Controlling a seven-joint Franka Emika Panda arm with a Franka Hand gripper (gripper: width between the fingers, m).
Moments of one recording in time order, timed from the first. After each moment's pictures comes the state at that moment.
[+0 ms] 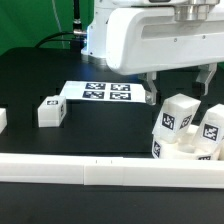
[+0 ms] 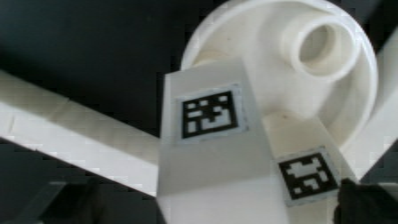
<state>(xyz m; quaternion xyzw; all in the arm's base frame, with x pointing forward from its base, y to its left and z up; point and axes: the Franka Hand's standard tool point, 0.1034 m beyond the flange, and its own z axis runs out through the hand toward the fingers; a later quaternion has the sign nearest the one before) 0.617 0.059 0.097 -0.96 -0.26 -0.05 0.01</state>
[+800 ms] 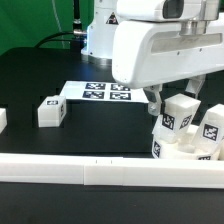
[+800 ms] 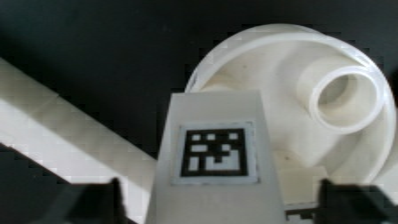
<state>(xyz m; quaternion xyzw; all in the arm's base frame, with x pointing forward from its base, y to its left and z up) 0.612 0.059 0.081 -0.94 -0.33 -0.04 -0.01</state>
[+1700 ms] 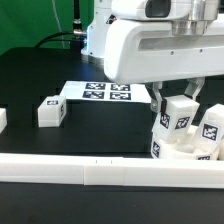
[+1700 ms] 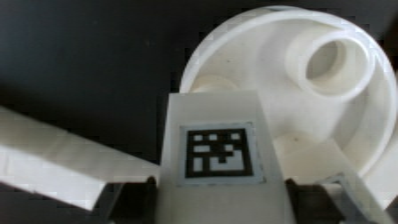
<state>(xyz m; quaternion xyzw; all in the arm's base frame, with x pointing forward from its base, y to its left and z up) 0.612 0.058 0.081 -0.99 -0.16 -0.04 0.00</state>
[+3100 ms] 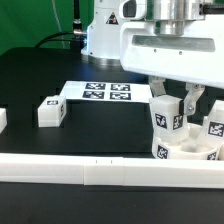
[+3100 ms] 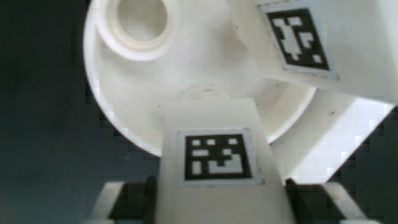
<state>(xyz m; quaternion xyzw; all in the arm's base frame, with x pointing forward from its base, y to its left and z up) 0.611 0.059 0.079 -0.88 0.47 -0.05 0.05</state>
